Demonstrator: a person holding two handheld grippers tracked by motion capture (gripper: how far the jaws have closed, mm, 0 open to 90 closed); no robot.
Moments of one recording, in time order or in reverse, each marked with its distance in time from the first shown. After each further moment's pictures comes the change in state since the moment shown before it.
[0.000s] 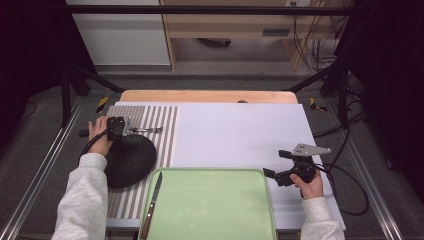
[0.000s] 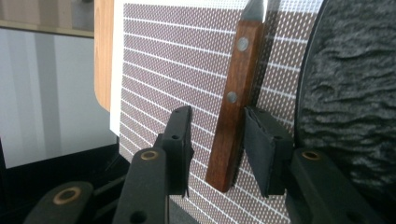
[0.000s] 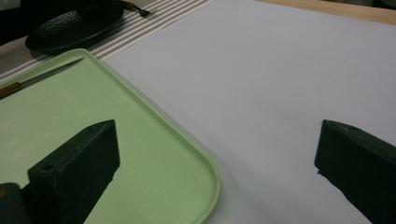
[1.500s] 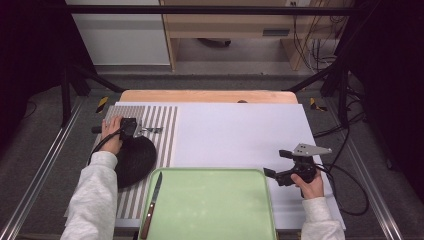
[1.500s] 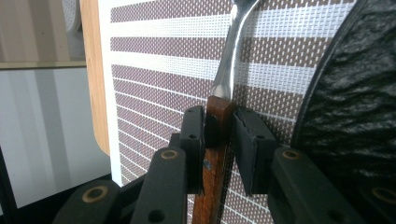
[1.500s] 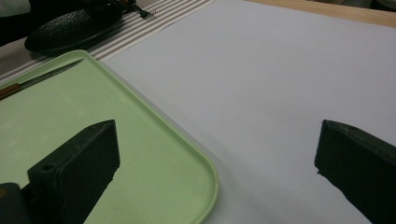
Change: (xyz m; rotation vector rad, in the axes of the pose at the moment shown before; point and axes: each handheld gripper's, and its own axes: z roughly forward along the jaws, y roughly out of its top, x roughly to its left) left arm -0.003 0.031 0.013 -0.043 -0.019 0.117; right arm -0.001 0.000 -0.001 -0.004 -0.004 -0.003
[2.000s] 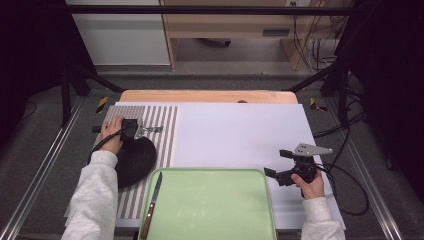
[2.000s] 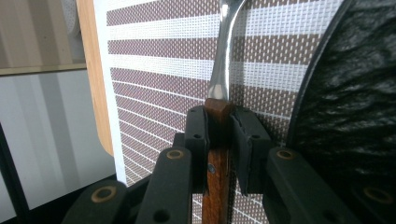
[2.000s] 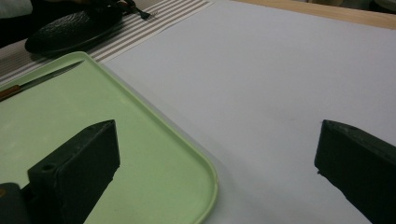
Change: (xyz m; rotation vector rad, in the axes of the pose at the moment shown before) left arm -0.002 0.003 -0.001 0.017 0.009 0.039; right arm 0.000 0.000 -0.001 -0.007 -0.001 0.002
